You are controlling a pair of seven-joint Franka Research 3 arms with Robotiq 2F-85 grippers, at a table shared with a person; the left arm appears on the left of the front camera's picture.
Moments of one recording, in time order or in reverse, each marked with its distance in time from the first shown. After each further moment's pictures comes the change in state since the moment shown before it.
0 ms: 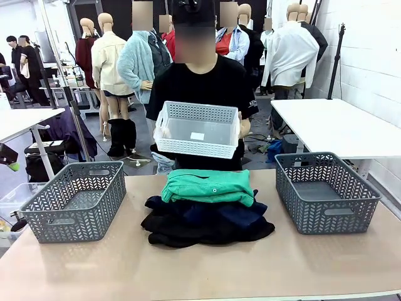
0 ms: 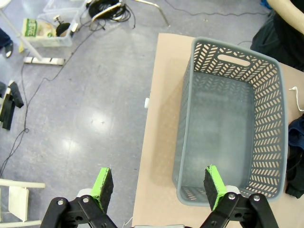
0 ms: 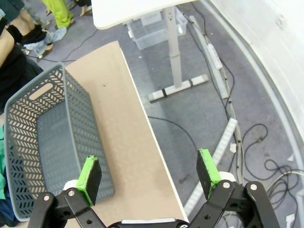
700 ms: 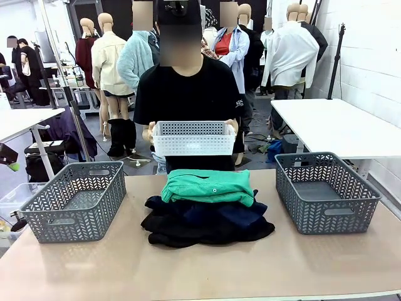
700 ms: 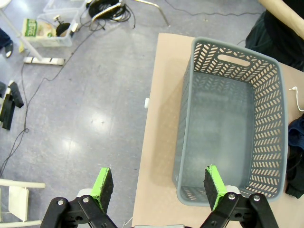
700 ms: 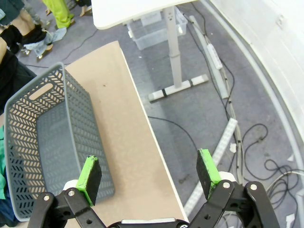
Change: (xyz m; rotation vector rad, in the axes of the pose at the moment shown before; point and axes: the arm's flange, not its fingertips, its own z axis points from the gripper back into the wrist) left arm 0.000 0.000 0.000 0.000 0.000 0.000; right arm 0.000 0.000 0.000 0.000 0.000 0.000
